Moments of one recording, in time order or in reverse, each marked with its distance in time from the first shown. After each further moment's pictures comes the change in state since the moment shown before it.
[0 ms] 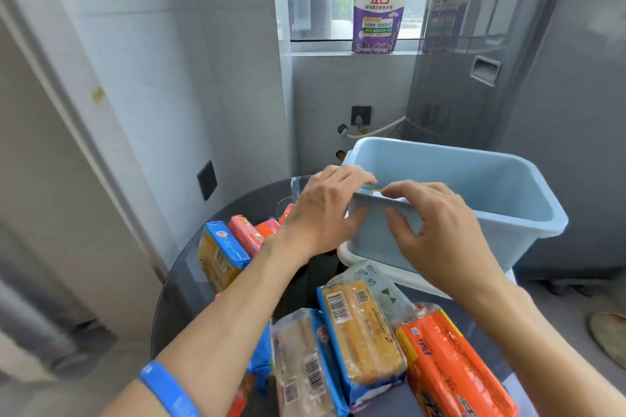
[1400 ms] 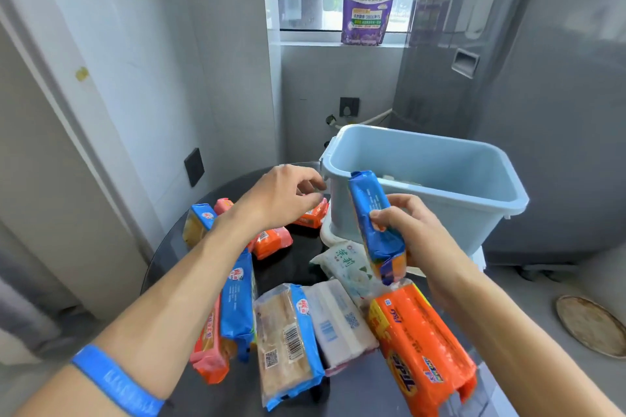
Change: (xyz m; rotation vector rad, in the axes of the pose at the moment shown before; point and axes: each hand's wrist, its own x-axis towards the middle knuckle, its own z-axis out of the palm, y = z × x) left_hand -0.016 -0.022 -0.028 -0.167 -0.252 -0.384; right_hand -0.033 -0.005 -0.013 0.964 -0.365 0.796
